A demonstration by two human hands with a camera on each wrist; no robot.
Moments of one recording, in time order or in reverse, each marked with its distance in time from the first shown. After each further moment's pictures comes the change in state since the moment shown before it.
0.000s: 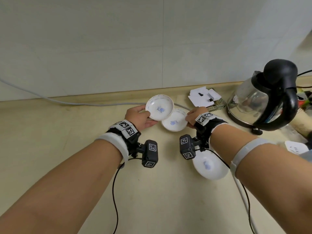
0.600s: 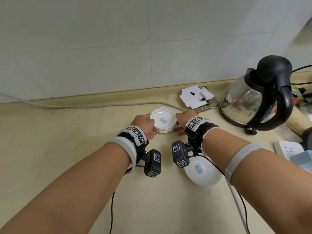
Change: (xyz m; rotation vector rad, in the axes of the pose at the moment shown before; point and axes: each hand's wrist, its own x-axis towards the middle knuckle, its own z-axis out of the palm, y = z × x) left_hand 0.034 -0.035 0.051 0.303 0.009 -0.113; right_hand 0.011 0.006 0.013 0.140 -0.032 0.060
